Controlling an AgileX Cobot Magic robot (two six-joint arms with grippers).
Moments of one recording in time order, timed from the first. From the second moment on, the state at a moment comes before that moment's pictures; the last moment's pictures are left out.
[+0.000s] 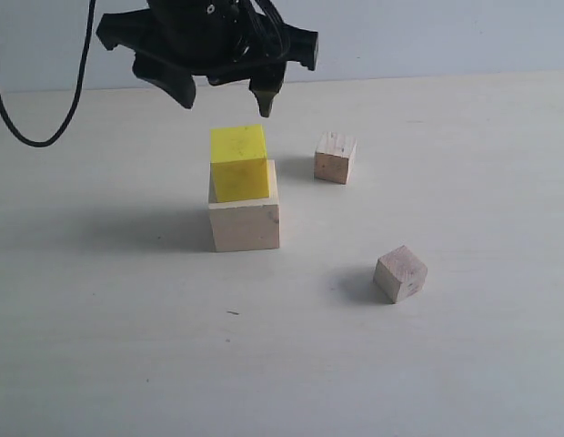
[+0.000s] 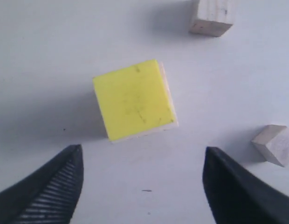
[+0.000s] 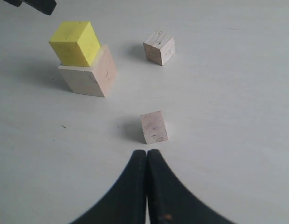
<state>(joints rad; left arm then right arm) -0.79 1.85 -1.76 0.20 1.22 -0.57 0.46 0.36 -0.59 0.03 0.92 0.18</state>
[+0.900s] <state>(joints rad) -1.26 1.30 -1.20 0.57 1.20 -0.87 0.46 0.51 -0.59 0.00 0.85 0.15</state>
